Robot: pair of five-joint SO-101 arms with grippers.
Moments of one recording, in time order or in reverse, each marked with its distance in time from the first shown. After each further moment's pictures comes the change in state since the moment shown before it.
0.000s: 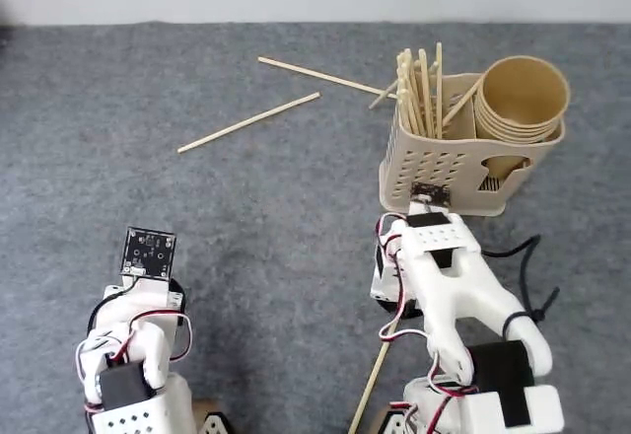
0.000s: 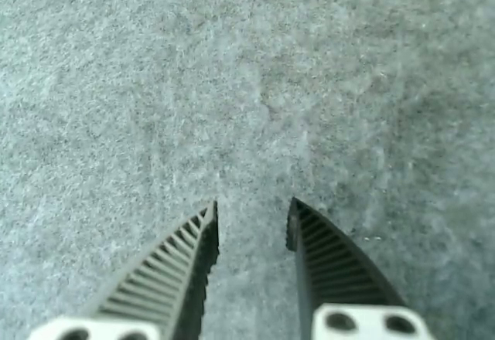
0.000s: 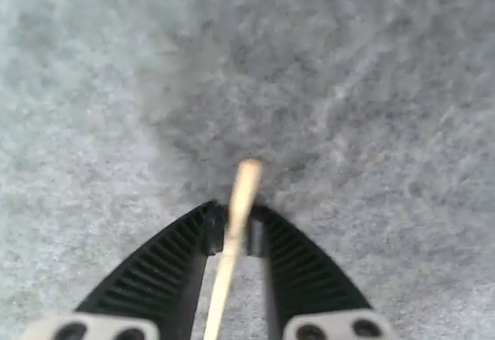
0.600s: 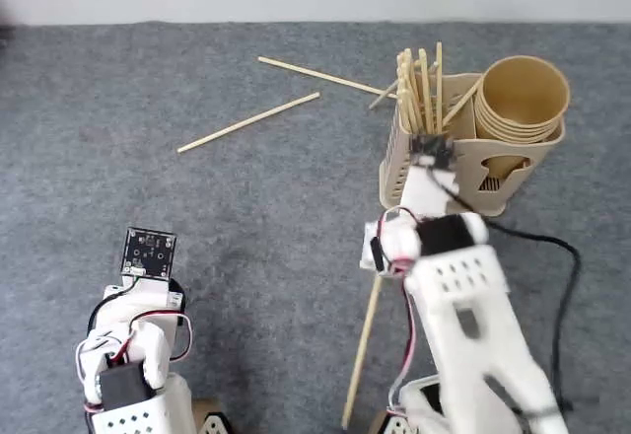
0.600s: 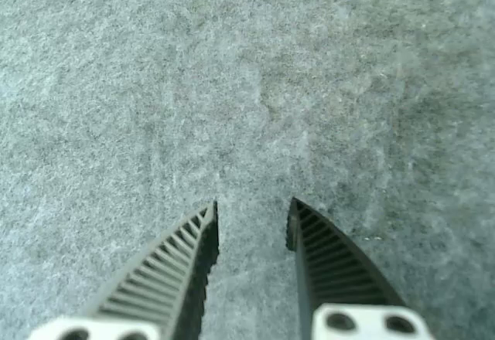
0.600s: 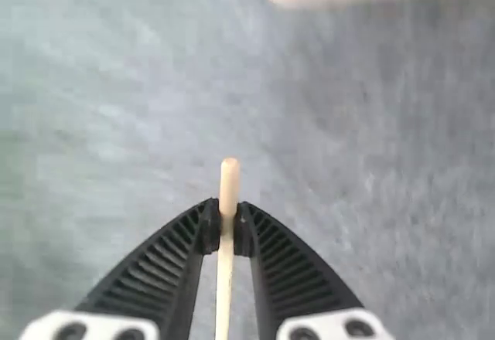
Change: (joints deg) left arm 0.0 0.0 0.0 0.0 0.0; right arm -7.3 -31.6 -11.5 13.8 0.1
